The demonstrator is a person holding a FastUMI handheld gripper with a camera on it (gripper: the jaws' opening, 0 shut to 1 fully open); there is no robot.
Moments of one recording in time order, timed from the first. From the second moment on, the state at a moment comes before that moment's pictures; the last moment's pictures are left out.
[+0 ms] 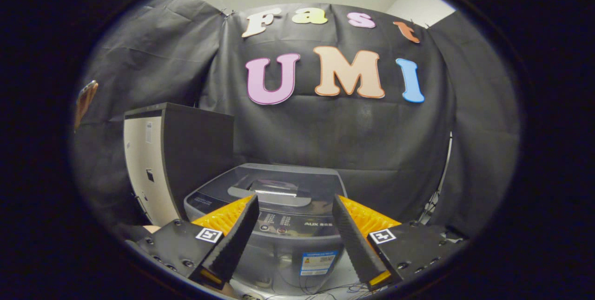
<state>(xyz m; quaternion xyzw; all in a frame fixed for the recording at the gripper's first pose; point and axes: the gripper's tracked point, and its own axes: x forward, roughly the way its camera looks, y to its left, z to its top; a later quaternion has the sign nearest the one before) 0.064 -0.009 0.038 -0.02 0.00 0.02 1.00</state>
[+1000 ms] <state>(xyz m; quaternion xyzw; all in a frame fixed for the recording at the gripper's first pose) 0.005 -0.028 -0.002 0.01 -0.01 -0.04 1.00</state>
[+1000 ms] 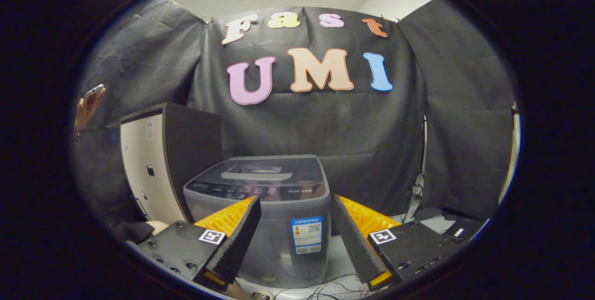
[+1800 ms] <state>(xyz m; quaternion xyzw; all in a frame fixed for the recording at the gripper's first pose) 0.004 -0.029 0.002 0.00 0.00 -0.05 1.00</state>
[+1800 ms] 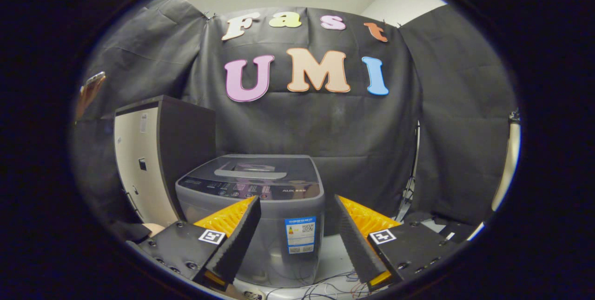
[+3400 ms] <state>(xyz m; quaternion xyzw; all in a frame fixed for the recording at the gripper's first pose) 0.003 -0.027 0.002 0.00 0.00 -0.05 1.00</state>
